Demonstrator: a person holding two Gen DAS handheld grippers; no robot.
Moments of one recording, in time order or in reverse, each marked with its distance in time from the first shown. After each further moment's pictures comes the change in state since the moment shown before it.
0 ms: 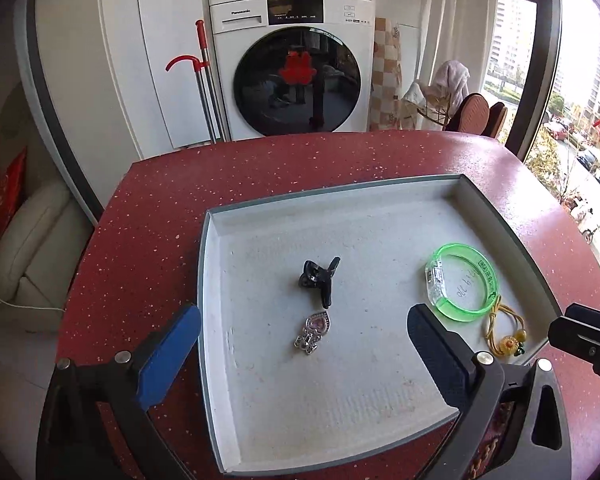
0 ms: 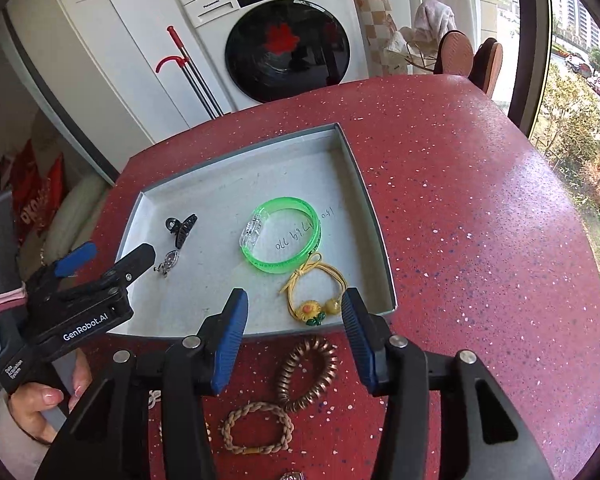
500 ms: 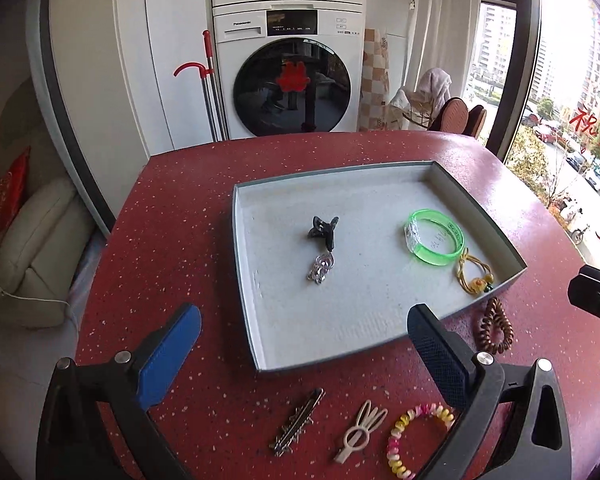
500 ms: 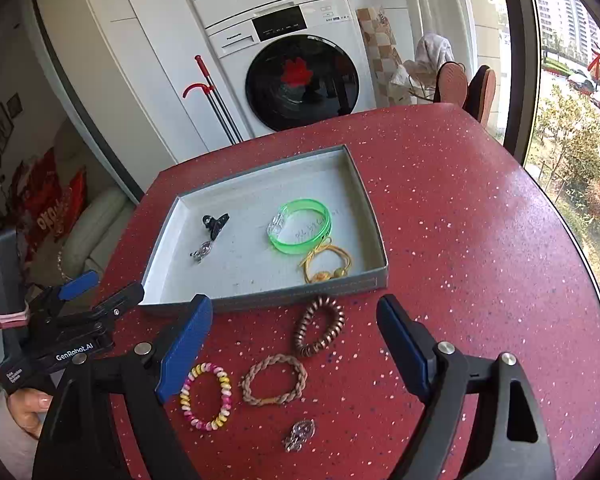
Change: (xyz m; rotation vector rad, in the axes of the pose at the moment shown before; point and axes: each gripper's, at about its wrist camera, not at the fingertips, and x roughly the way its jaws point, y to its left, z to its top) left arm -0.066 0.023 -0.048 0.004 -0.031 -0.044; right arm -0.056 0.007 -0.046 -0.021 -0.116 0.049
